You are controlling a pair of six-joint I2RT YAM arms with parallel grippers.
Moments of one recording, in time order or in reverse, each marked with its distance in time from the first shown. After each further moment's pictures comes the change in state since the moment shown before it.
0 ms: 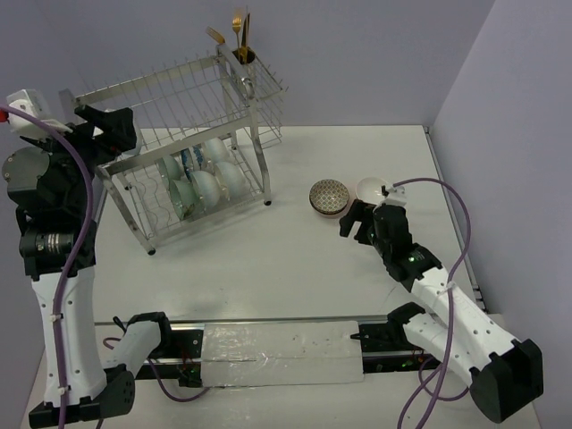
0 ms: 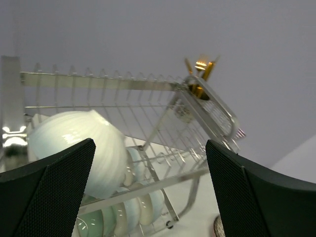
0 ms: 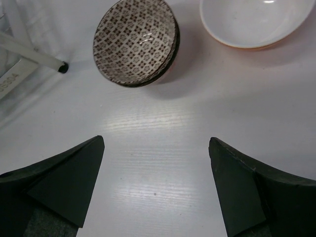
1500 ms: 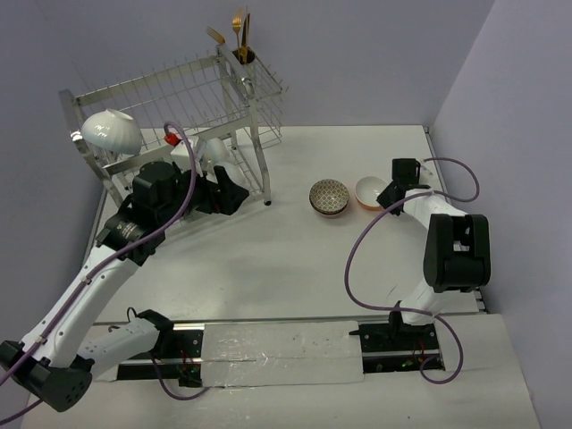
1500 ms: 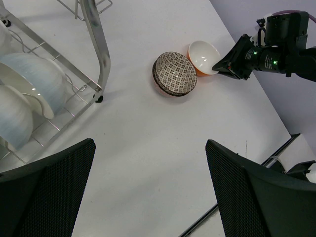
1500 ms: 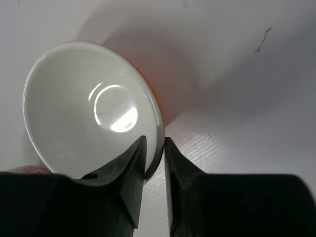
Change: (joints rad) left arm -0.600 0.044 -0.351 -0.045 0.101 0.055; right arm -0.474 0.852 0.431 -0.019 -0.051 0.172
